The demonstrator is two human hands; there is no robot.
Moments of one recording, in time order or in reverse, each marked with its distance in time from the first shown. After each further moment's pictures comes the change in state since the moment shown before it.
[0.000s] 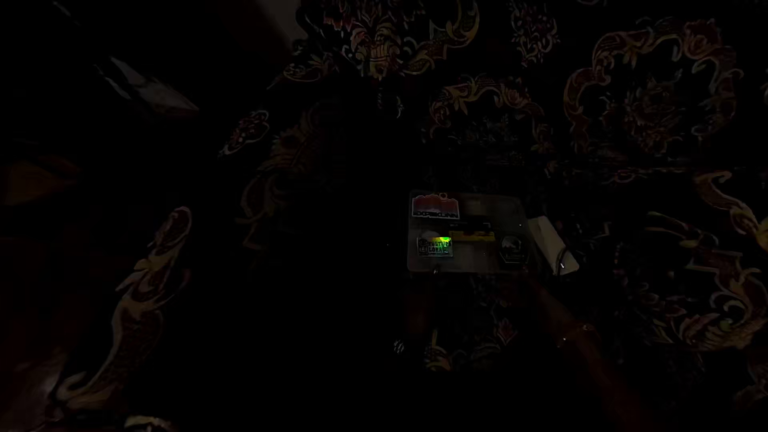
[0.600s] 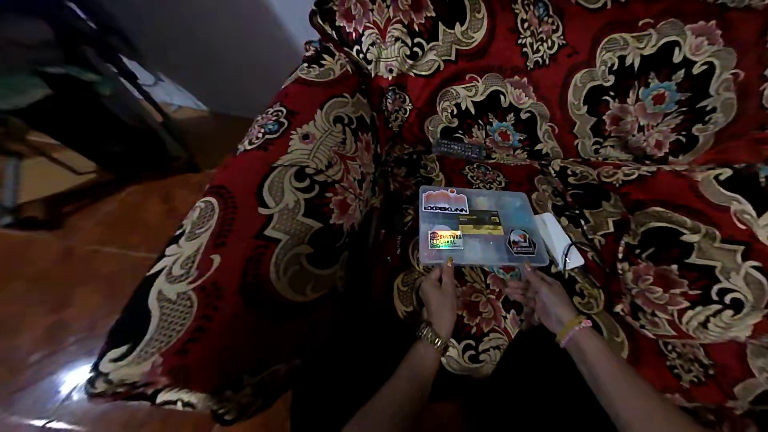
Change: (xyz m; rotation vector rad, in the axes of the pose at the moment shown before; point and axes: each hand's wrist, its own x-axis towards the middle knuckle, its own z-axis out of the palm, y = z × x) left_hand 0.010 -0.025 0.009 0.262 0.161 0.273; right_hand -0.013 0.012 0.015 -0.063 0.061 -0.093
